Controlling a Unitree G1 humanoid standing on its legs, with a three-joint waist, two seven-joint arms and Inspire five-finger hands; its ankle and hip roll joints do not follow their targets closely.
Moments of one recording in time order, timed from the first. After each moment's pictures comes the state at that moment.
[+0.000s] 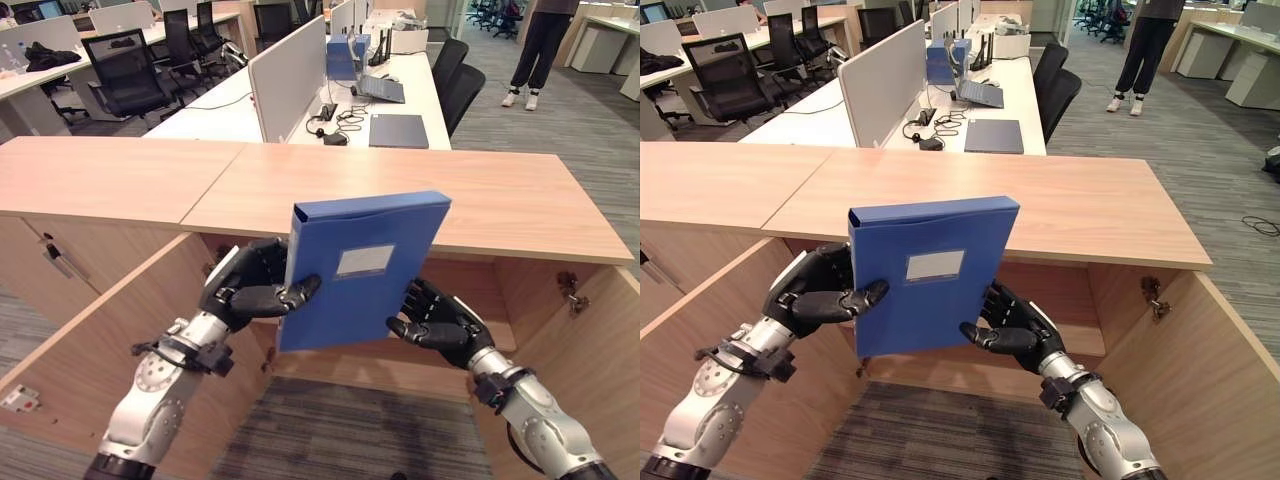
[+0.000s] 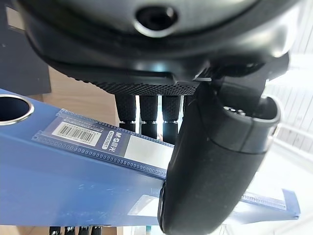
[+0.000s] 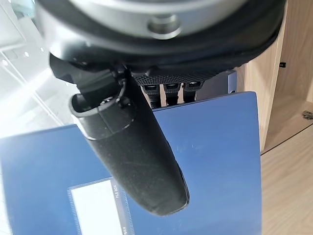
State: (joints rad) left arm 0.01 0.68 -0.08 -0.17 -0.78 -0.04 -0.33; right arm 0.03 -0.57 0.24 0.04 0.91 0.01 0.29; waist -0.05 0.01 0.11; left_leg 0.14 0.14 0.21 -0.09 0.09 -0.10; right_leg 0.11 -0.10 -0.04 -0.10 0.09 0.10
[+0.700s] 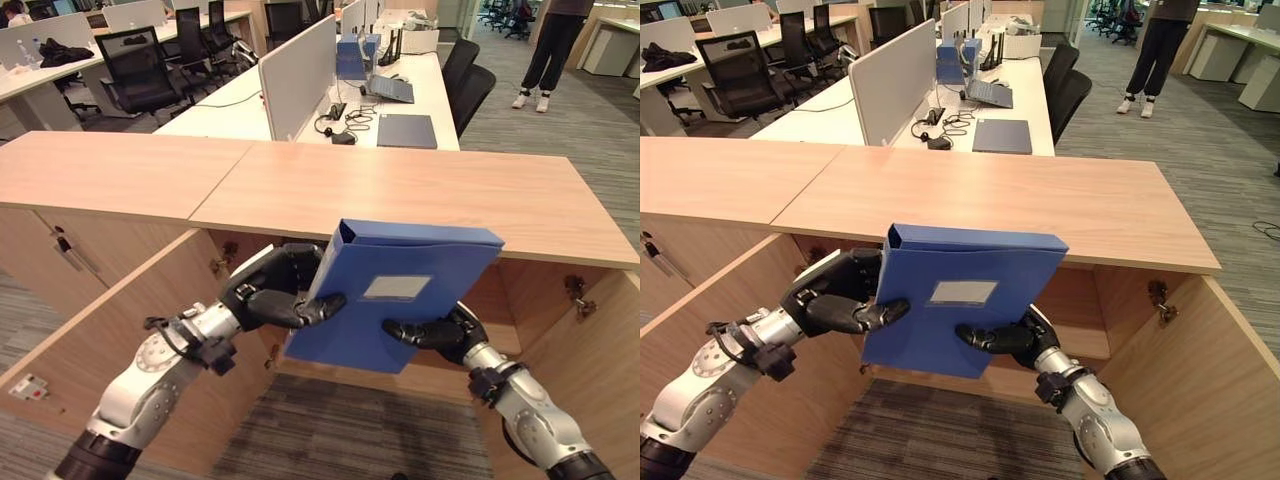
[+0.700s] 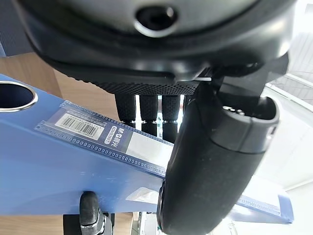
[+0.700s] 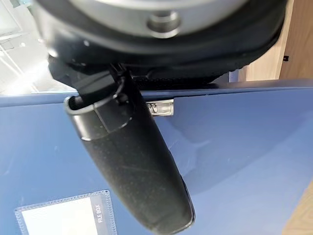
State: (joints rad) left arm -0.07 0.77 -0.18 -0.21 -0.86 0.05 -0.43; right arm -0.02 -0.55 0.27 0.13 0.90 -0.03 0.30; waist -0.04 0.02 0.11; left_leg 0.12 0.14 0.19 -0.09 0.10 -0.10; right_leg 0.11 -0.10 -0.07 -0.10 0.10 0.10
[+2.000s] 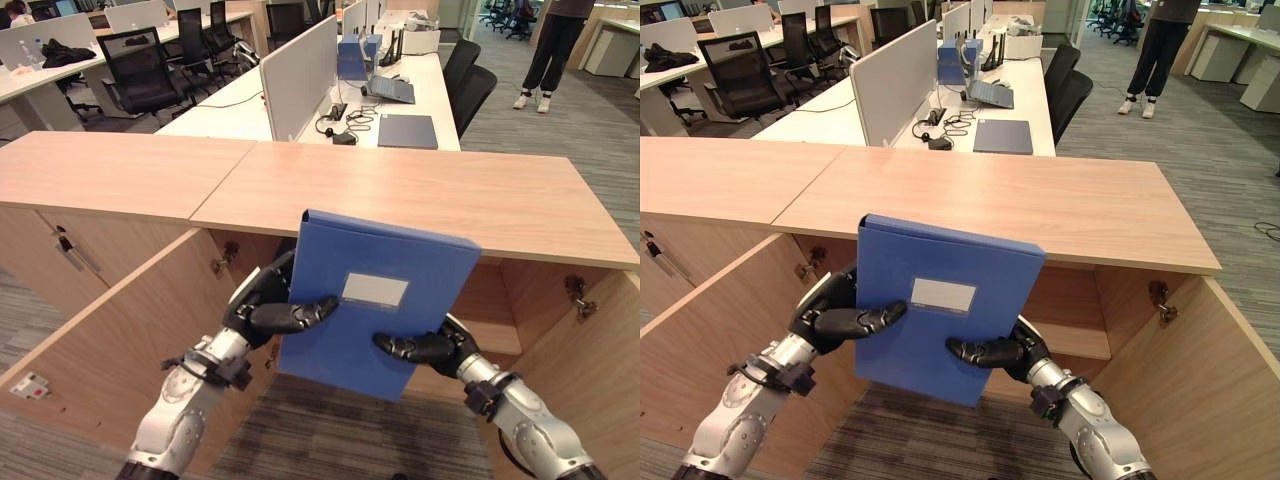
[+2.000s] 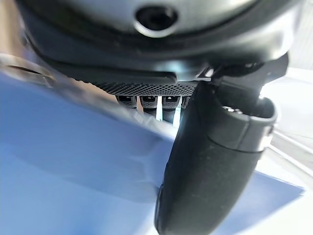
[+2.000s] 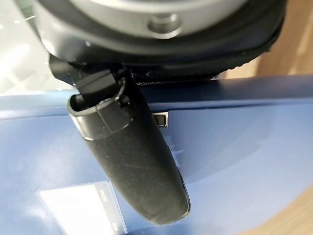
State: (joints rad) left arm 0.07 0.48 -0.12 -0.03 -0.66 -0.03 -0.32; right arm 0.09 -0.51 0.27 0.04 0.83 0.05 0.32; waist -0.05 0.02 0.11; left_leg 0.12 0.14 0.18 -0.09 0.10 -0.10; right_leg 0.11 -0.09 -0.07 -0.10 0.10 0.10
